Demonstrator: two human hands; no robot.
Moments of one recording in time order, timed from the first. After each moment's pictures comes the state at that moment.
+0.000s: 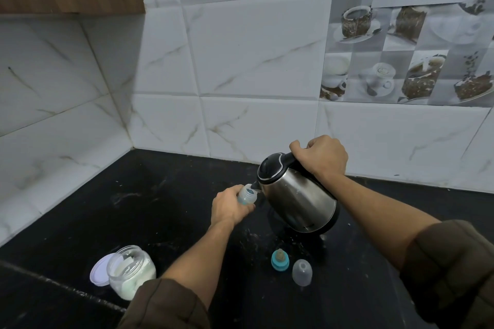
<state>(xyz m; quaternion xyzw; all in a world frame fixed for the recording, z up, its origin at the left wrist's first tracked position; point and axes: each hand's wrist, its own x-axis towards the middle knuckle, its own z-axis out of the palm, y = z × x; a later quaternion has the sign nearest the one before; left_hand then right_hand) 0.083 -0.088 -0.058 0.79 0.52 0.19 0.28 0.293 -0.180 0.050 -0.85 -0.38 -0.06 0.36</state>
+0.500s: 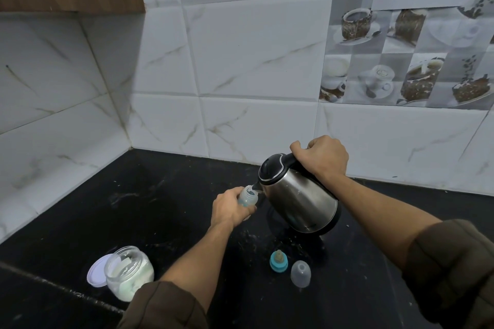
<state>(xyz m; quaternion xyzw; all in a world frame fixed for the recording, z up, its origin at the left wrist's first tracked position) 0.085 -0.085 -0.064 0.79 0.51 0.19 0.30 0.295 -0.181 0.052 -0.85 -0.38 -0.07 0.35</state>
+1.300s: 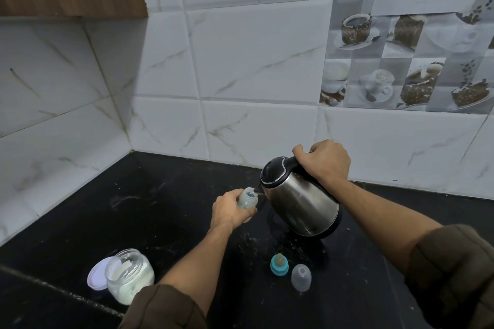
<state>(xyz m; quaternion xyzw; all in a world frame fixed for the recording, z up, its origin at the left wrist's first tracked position) 0.082 -0.084 -0.063 0.78 0.51 0.21 0.30 0.296 -0.183 0.050 -0.85 -0.37 -0.07 0.36</state>
